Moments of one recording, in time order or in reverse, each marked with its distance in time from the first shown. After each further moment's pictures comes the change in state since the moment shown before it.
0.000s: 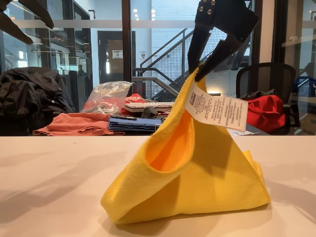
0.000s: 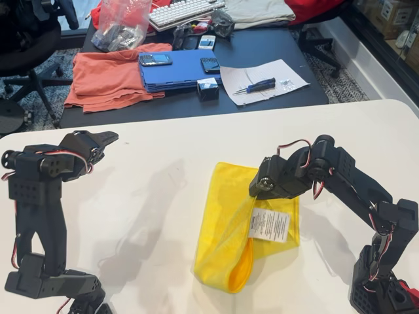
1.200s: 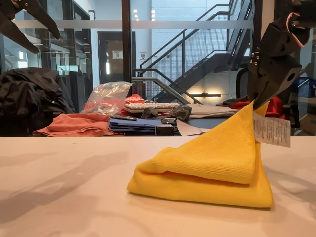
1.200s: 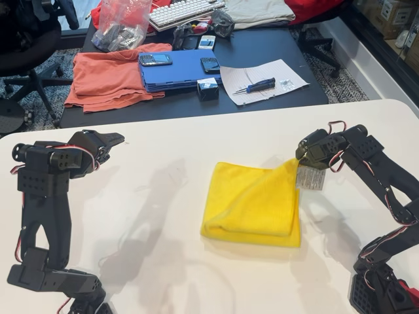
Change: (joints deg) arm 0 38.4 16.1 43.2 -30.1 -0.8; arm 1 0.8 -2.5 0.0 0.0 0.1
